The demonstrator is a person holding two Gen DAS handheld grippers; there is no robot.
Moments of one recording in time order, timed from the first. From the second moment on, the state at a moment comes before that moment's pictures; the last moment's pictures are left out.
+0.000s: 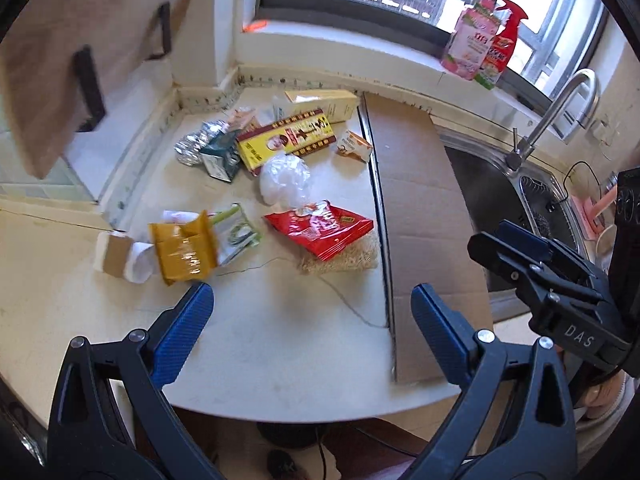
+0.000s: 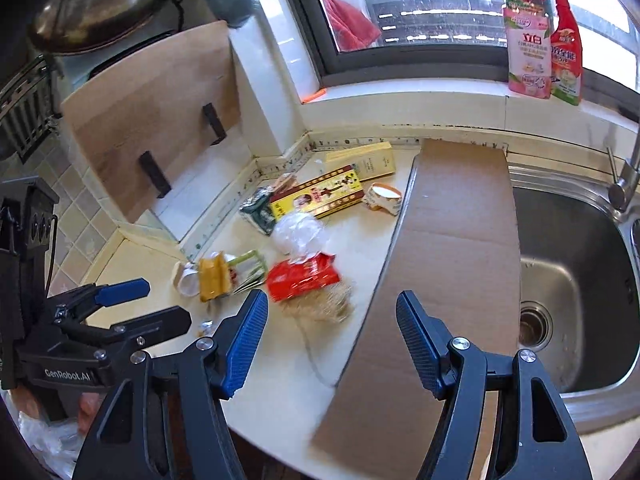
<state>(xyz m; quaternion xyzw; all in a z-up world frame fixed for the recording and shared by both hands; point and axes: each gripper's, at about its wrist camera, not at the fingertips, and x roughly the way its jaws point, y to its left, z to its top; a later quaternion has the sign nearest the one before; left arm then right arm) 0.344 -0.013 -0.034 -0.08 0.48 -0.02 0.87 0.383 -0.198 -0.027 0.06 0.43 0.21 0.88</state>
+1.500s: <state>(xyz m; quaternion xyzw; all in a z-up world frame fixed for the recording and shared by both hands) 0.426 0.017 -0.105 -0.16 0.56 0.06 0.81 0.489 -0.132 -0.155 0.01 0.54 0.38 0.75</state>
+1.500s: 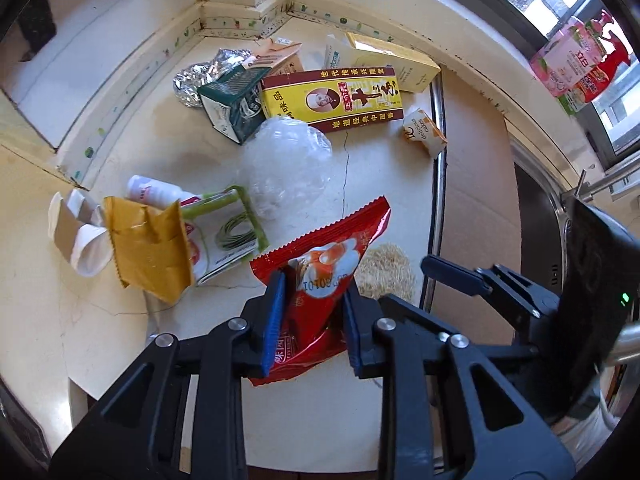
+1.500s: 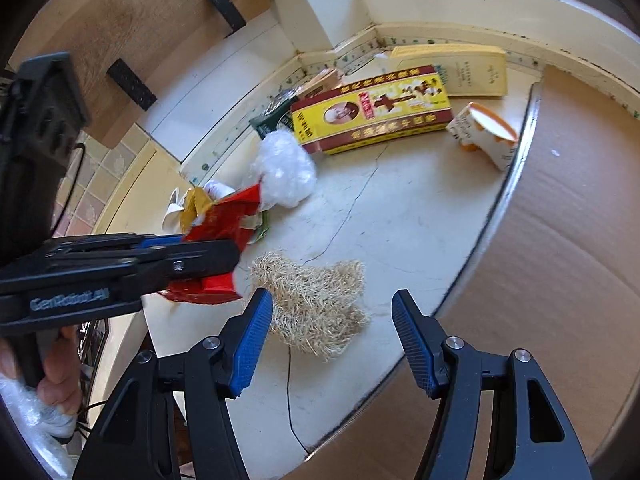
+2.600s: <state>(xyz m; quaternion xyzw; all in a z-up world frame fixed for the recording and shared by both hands) 0.221 0.018 -0.060 -0.07 0.51 -0.05 0.85 0.275 -0.131 -0.073 0.01 0.44 0.24 0.86</state>
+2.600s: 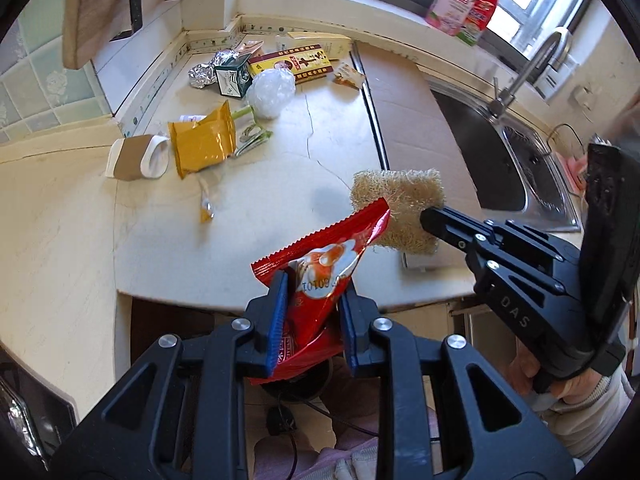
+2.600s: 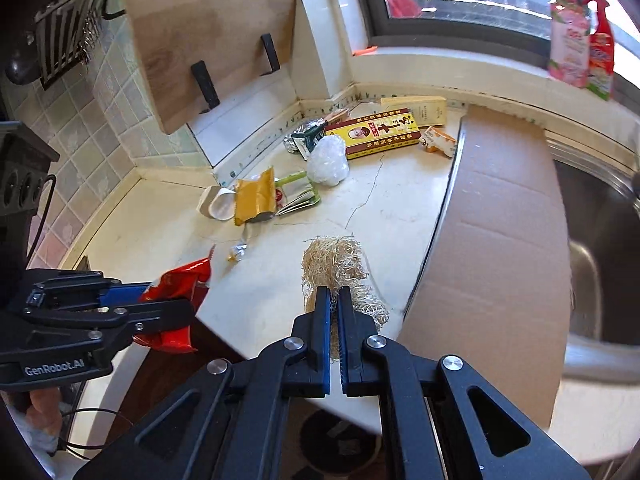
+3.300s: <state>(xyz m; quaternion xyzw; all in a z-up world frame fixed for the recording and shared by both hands) 0.101 0.011 -0.065 -0.08 0.50 -0.11 0.85 0.045 -0.132 -0.037 -0.02 0.44 0.14 0.89</state>
